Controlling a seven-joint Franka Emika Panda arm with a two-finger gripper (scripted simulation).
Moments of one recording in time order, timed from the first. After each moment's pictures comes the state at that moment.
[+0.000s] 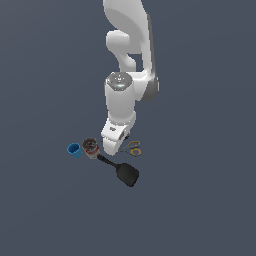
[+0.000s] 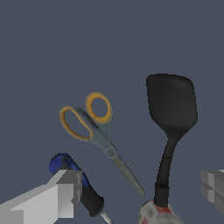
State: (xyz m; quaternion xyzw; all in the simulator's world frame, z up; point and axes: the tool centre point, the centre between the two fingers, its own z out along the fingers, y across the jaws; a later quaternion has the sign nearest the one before) arm -0.004 -0.025 0.130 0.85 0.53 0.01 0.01
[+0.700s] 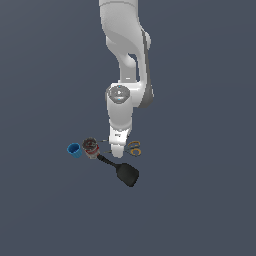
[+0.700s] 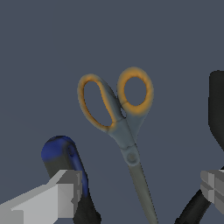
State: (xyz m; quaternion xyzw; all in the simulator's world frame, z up) arm -0.031 -0.028 0.073 0.76 0.66 0.00 0.00
